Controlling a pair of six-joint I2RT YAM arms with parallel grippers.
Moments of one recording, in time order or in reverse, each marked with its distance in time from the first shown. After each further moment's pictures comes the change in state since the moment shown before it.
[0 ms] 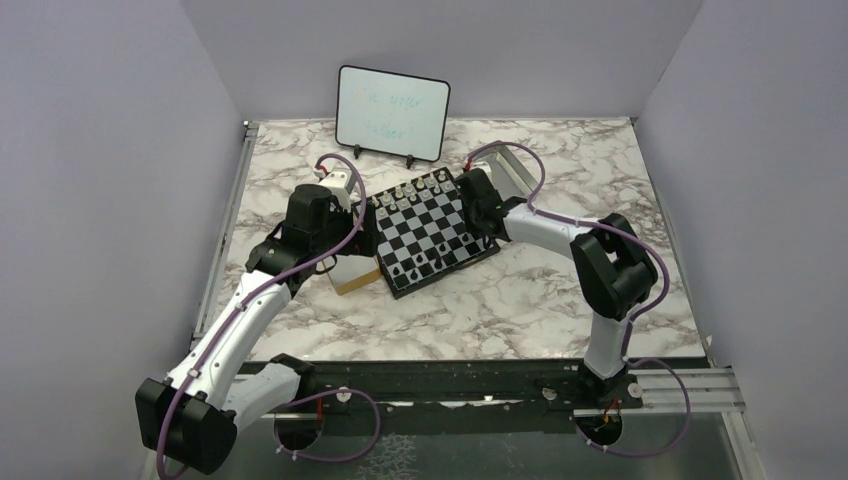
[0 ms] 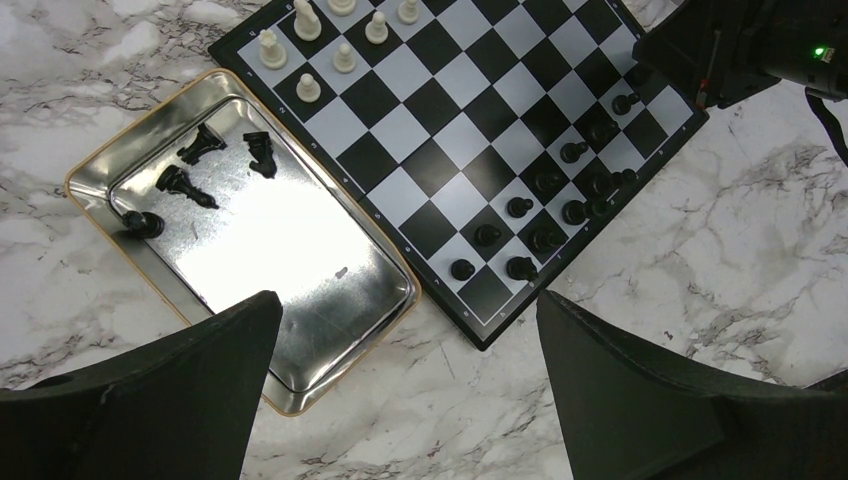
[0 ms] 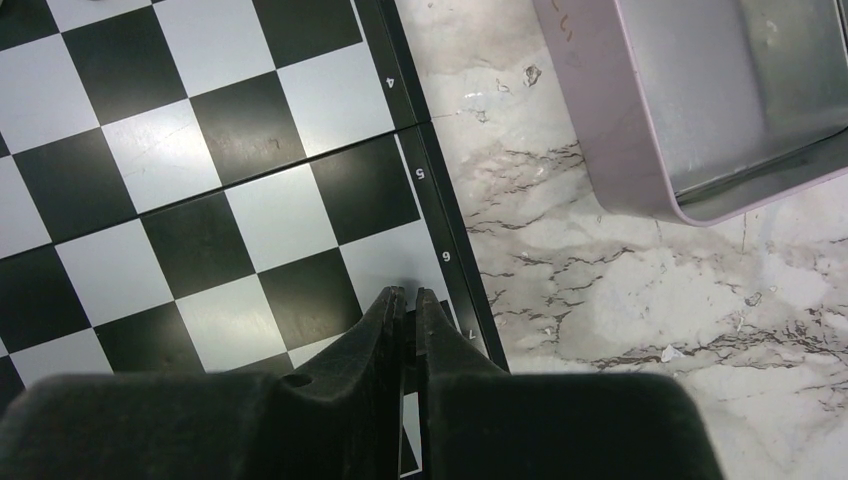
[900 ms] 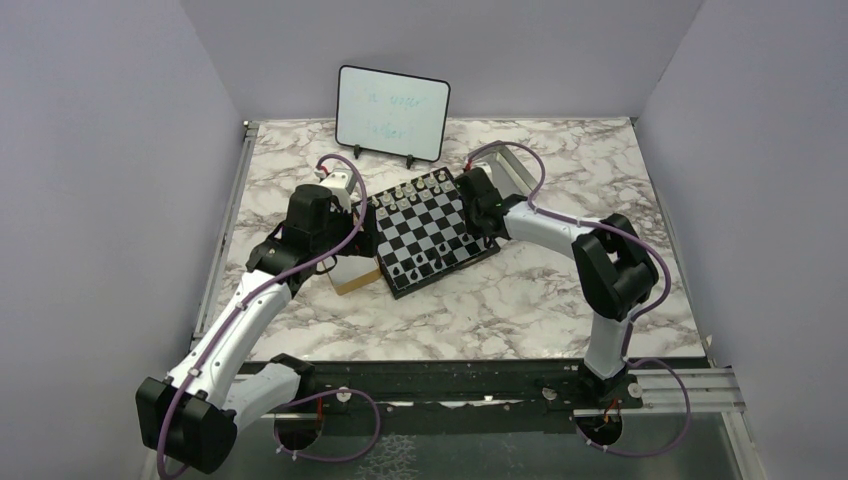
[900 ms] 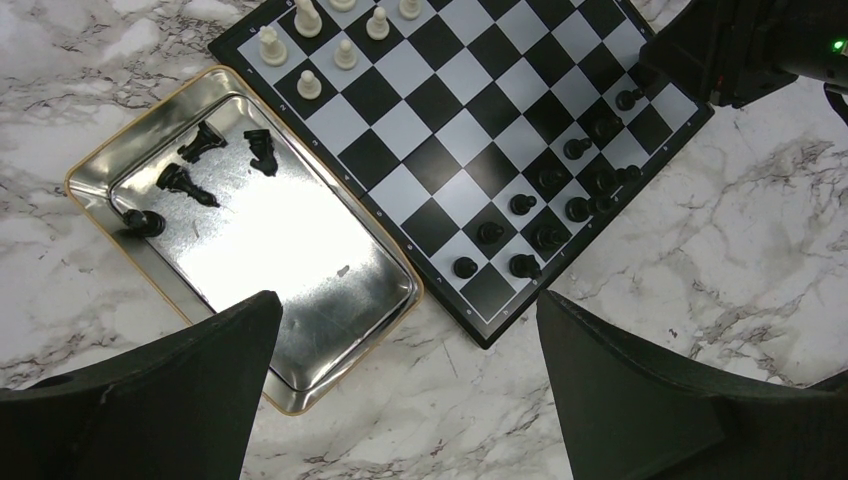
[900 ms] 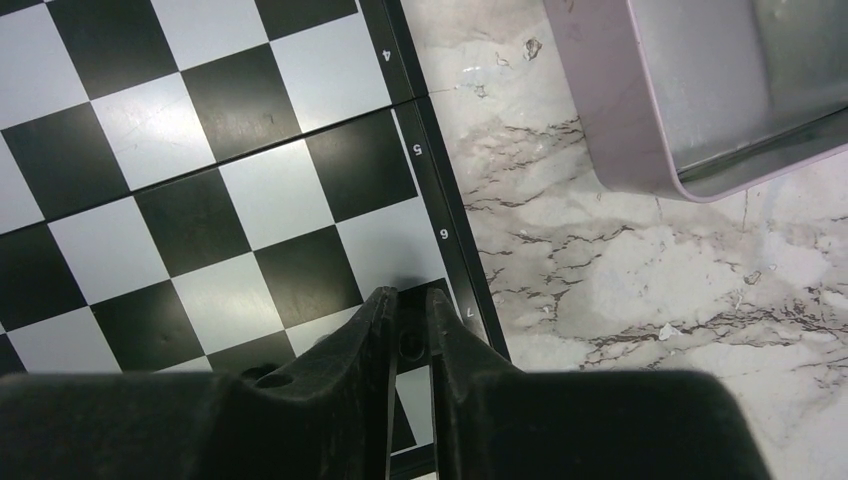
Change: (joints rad) left arm 0.000 0.002 -0.004 0.000 0.000 0.006; right arm 0.000 -0.008 0.010 -0.057 -0.014 0.014
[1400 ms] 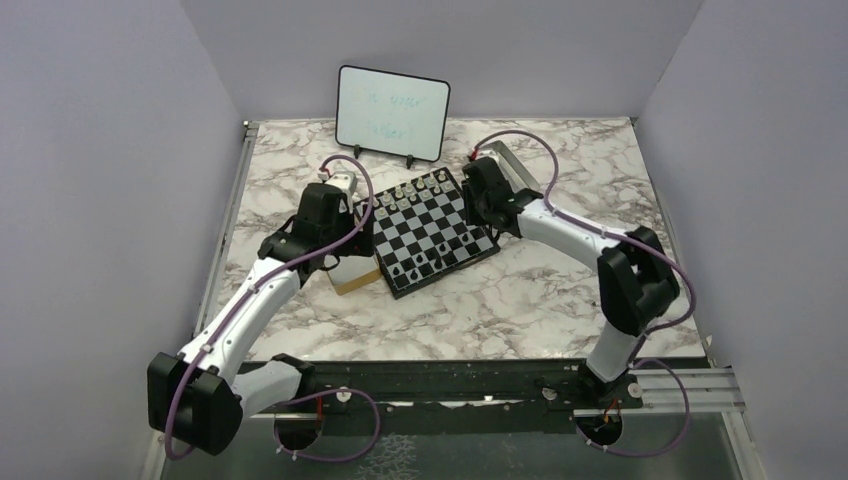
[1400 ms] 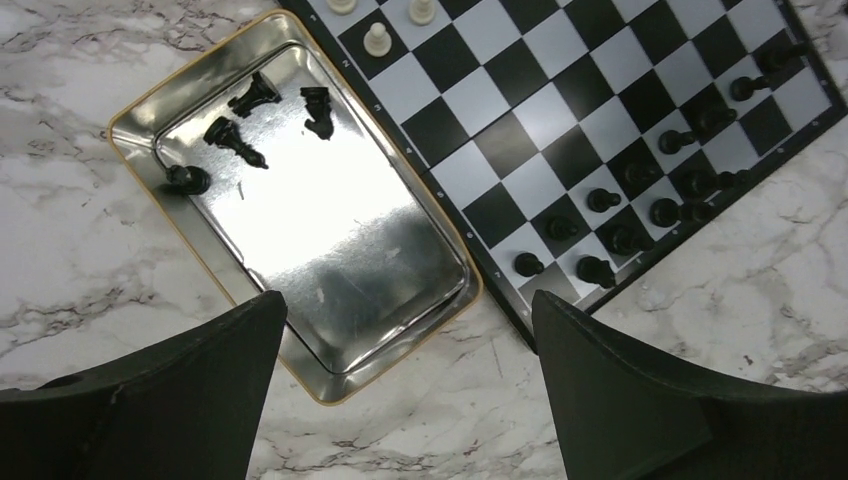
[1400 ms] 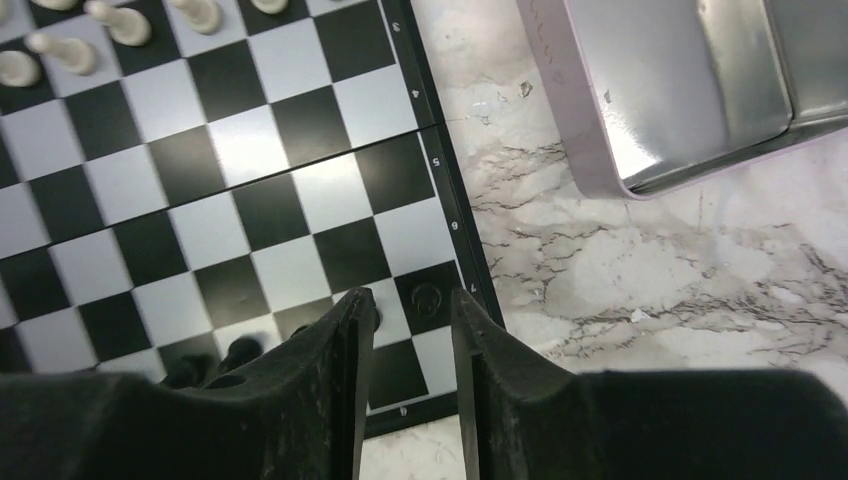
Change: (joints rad) left arm 0.000 0.070 0.000 -0.017 -0.102 -0.007; right arm 0.000 -0.086 0.029 -0.056 -0.024 -0.003
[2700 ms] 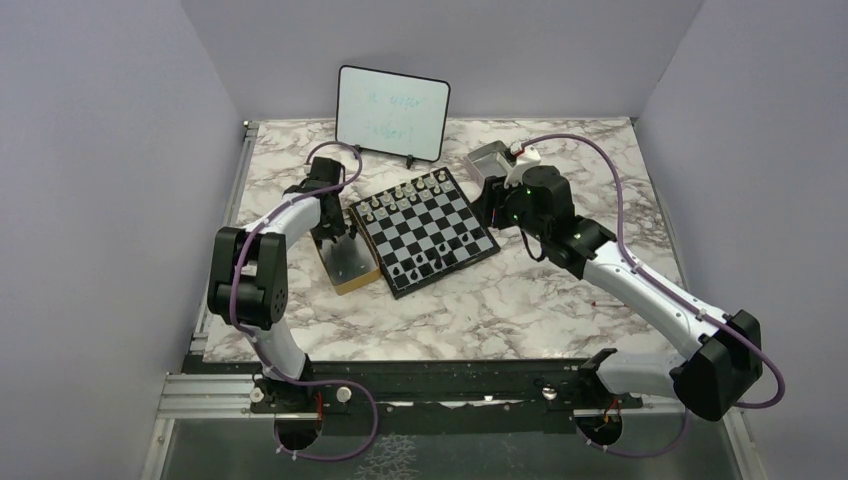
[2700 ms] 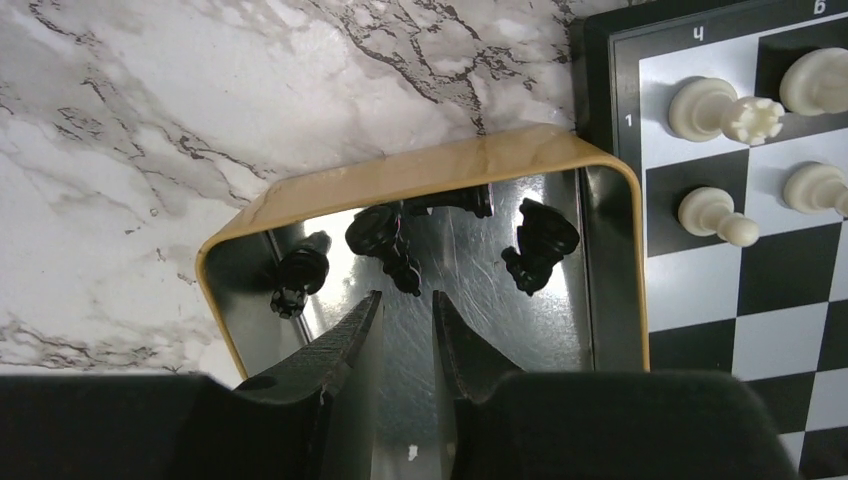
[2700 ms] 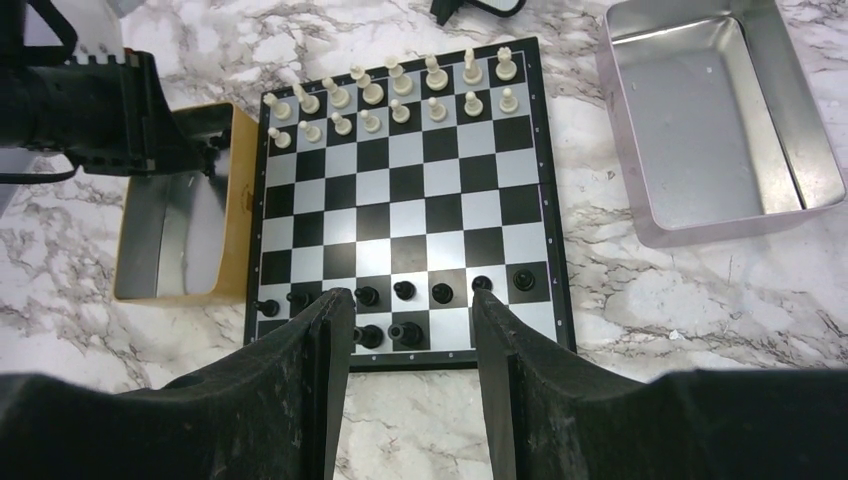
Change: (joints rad) left arm 0.220 0.641 0.237 0.006 -0.133 -0.148; right arm 0.000 -0.555 -0.256 0.147 -0.246 -0.035
